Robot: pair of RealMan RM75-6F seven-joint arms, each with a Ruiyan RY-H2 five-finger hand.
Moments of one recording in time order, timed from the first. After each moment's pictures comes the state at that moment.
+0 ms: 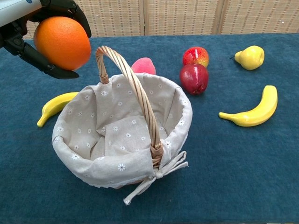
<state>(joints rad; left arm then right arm) -0.52 -1.43 -0.12 -1.92 1.45 1.33 0.42 -0.04 -1.04 0.00 -1.54 -1.52 1.51 0.36</state>
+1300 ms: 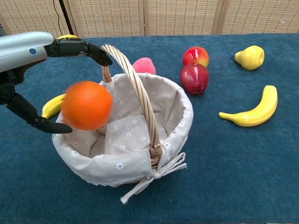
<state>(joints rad) -0.50 -1.29 0.02 -2.05 1.54 1.16 0.35 -0.03 -1.05 0.02 -1.49 -1.48 1.46 0.41</state>
